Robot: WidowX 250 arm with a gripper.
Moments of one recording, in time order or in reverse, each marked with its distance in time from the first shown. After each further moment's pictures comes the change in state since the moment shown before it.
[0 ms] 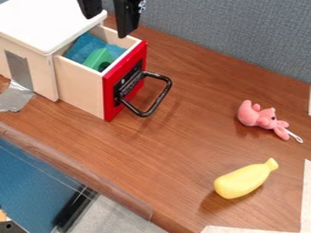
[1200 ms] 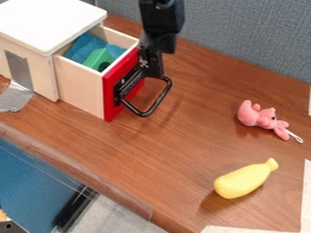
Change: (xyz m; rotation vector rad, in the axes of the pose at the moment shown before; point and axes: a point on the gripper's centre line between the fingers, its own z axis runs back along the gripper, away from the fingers) arm 0.041 -0.046 -0.084 -0.162 -0.132 -1.243
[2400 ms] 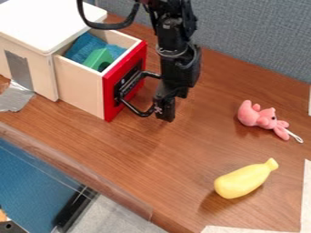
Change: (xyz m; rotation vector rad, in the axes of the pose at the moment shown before) arm 0.011 -0.020 -0.067 -0.056 0.058 -0.051
